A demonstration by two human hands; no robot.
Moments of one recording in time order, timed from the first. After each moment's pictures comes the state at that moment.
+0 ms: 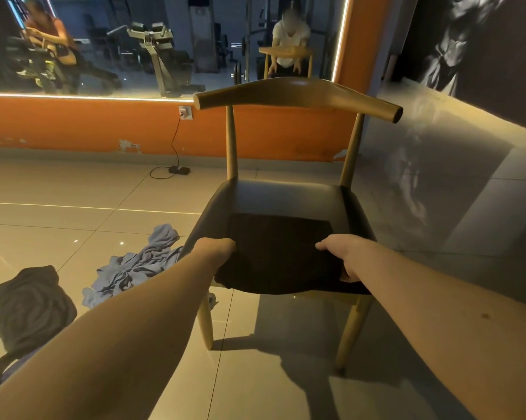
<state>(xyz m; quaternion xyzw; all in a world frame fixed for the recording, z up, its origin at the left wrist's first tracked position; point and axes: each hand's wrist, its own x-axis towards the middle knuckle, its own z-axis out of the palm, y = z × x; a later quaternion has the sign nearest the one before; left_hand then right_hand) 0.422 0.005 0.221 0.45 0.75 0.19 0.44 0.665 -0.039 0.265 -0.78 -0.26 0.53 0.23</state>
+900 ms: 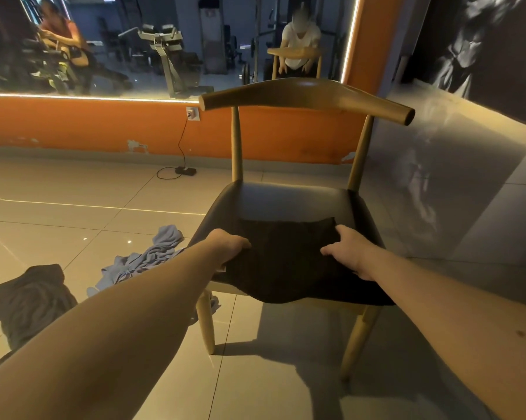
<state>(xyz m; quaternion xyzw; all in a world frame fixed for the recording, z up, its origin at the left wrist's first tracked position) 0.430 0.027 0.226 0.48 0.72 0.18 0.46 0.690 0.000 0.233 -0.72 -0.50 0.44 0.22</state>
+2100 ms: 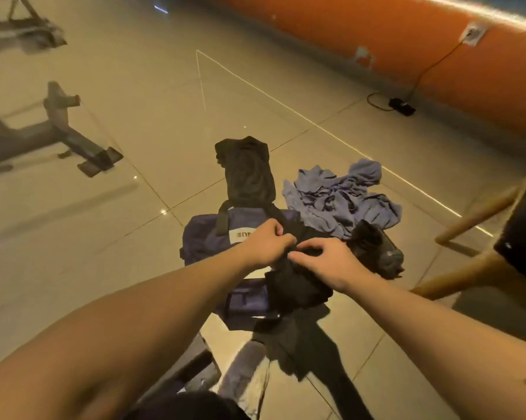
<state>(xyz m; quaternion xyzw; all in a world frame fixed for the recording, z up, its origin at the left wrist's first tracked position) 0.025 -0.156 0.050 0.35 0.76 0.34 0.42 0.181 -0.086 0.068 -0.43 -0.81 0.41 0.00</state>
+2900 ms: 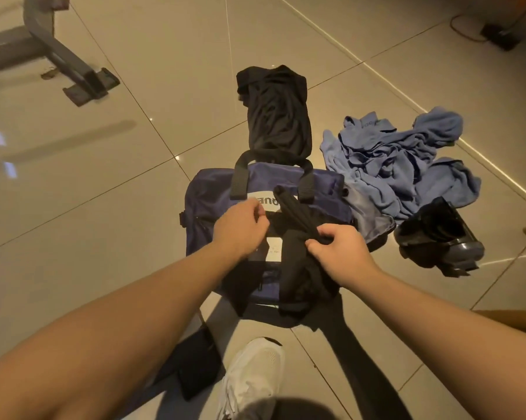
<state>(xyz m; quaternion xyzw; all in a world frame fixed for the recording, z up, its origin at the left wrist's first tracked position) -0.065 -0.163 -0.119 0.33 0.88 0.25 0.26 0.110 -0.057 -0.086 -0.45 -0.79 0.42 -0.01</state>
